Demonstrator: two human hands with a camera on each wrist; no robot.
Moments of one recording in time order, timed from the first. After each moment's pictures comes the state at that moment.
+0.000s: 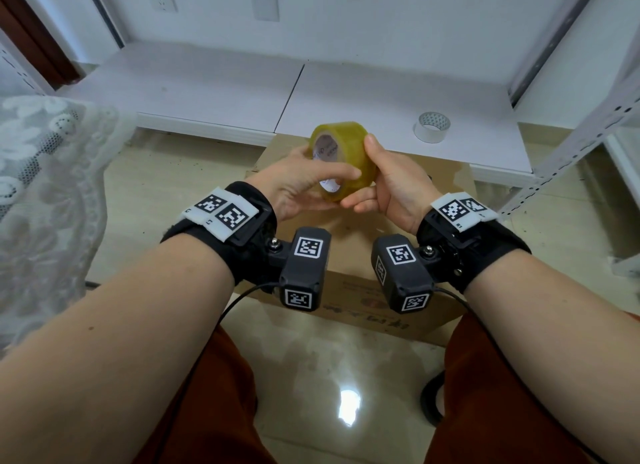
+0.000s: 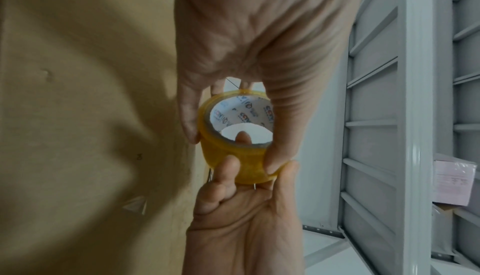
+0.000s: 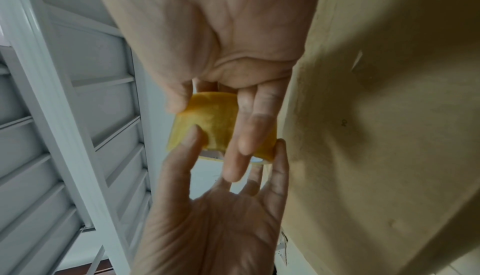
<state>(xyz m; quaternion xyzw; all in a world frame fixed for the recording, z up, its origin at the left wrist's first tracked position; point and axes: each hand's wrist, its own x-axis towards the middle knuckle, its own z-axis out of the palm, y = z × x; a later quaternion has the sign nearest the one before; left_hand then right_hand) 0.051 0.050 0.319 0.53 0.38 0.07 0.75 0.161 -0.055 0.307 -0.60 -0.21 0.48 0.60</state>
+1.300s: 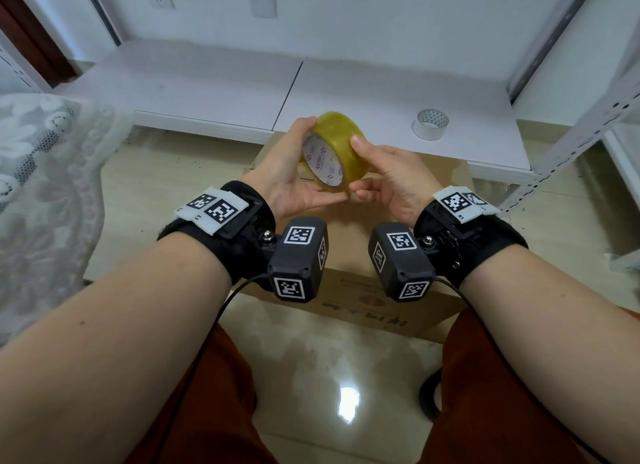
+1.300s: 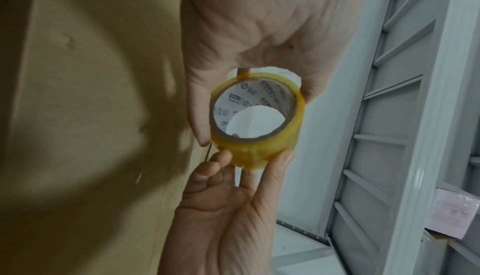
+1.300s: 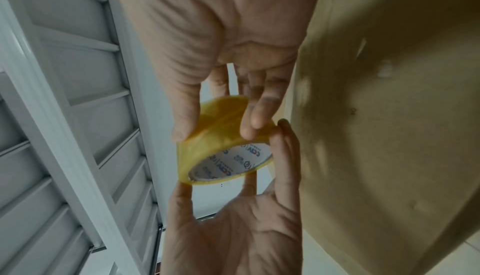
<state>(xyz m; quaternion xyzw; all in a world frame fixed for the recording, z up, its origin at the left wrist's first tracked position) 0.052 0.049 0.327 0.37 0.40 0.10 0.83 0.167 -0.054 0.304 -0.61 -0.17 0.44 0.64</state>
